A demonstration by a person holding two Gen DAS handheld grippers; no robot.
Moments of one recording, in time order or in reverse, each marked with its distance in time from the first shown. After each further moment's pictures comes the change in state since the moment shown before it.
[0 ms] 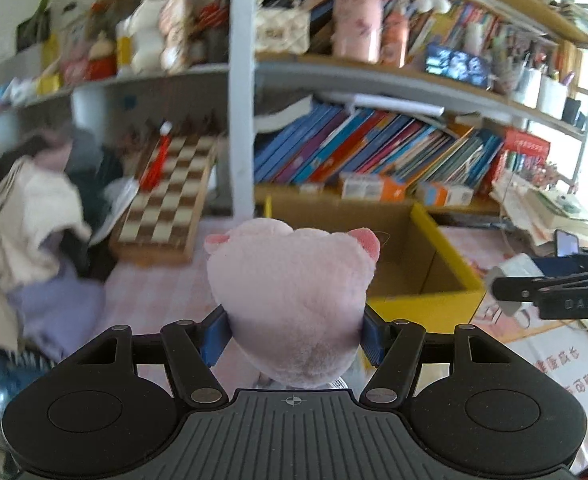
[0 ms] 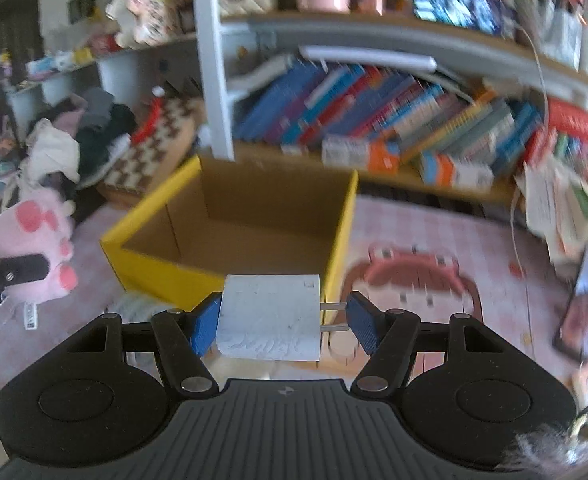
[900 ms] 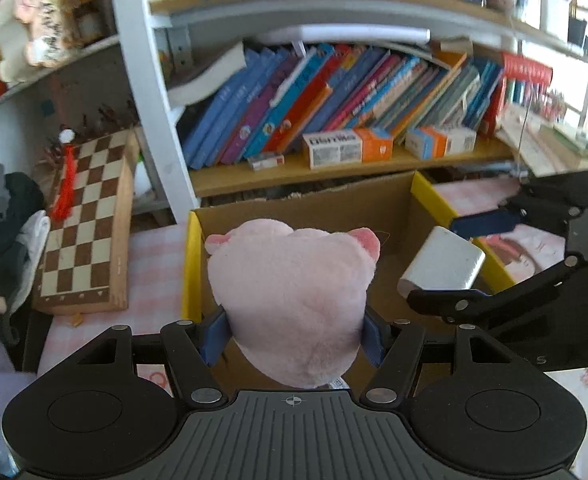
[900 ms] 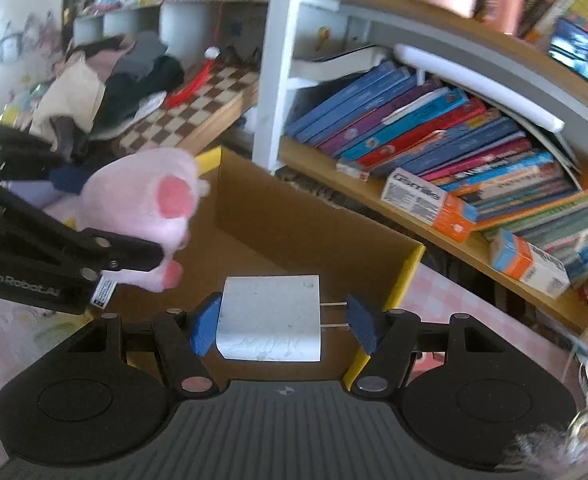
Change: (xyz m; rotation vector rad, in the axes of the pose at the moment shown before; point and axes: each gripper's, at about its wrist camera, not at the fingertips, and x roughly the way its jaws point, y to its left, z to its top) left arm 0.151 -0.038 0.050 0.182 0.184 -0.036; right arm 0.135 -0.006 0.047 -0.327 0.060 0.136
